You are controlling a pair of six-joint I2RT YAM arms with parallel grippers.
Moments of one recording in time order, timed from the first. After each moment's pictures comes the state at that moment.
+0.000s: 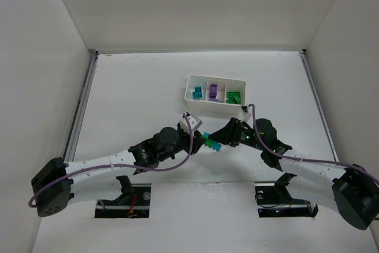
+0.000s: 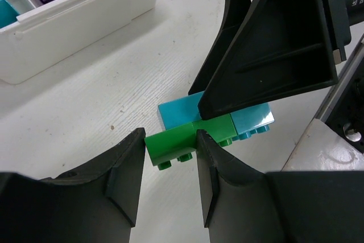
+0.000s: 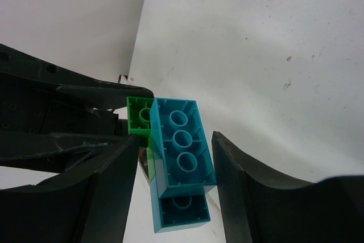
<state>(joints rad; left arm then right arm) -1.08 1.02 0.49 0.22 -0.15 -0.21 0.65 1.01 0.30 0.48 -0.38 0.99</state>
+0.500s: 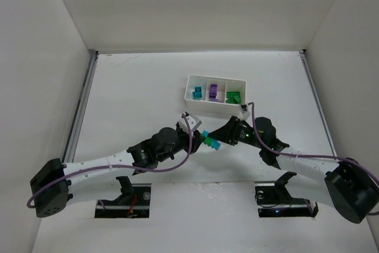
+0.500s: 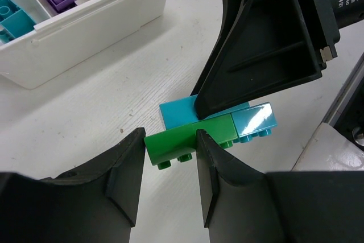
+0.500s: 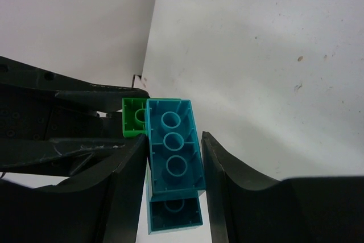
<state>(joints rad) -1.09 1.00 0.50 0.22 -0.18 -0.18 0.62 1.10 0.30 0.59 -0.45 1.06</state>
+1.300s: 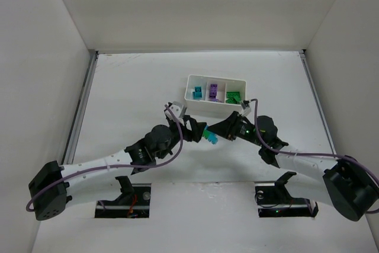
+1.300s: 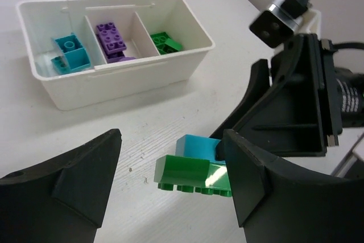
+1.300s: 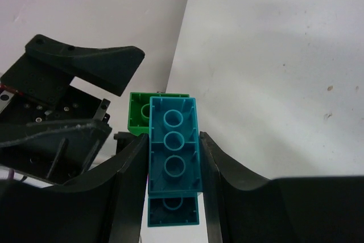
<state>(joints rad) -1.05 0.98 0.50 0.37 -0.37 -0.34 0.61 1.12 0.31 0.71 -0.42 1.14</state>
